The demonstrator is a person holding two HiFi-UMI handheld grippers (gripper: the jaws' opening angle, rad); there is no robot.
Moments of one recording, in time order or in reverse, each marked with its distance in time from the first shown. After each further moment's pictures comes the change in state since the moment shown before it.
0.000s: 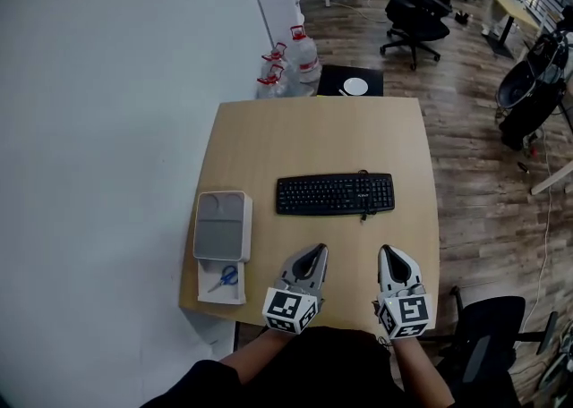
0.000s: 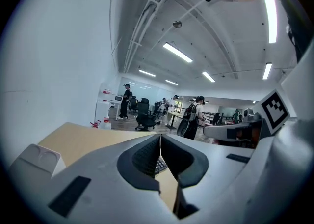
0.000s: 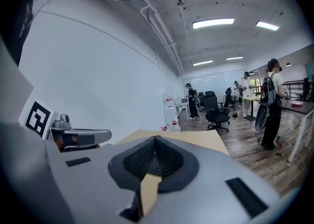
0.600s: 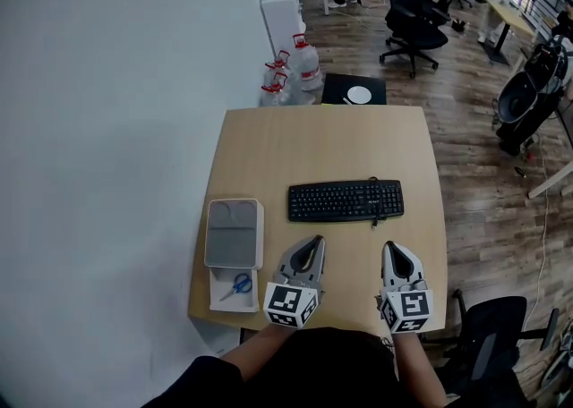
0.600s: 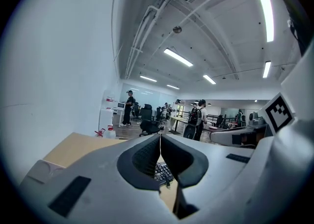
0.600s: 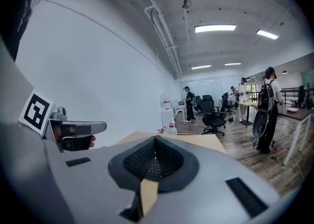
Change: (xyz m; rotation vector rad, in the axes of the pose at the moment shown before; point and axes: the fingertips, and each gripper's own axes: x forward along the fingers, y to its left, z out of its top) left arm -0.014 0.056 0.035 0.039 -0.060 0.023; right arm 0.027 0.030 0.015 -0.028 -0.017 -0.065
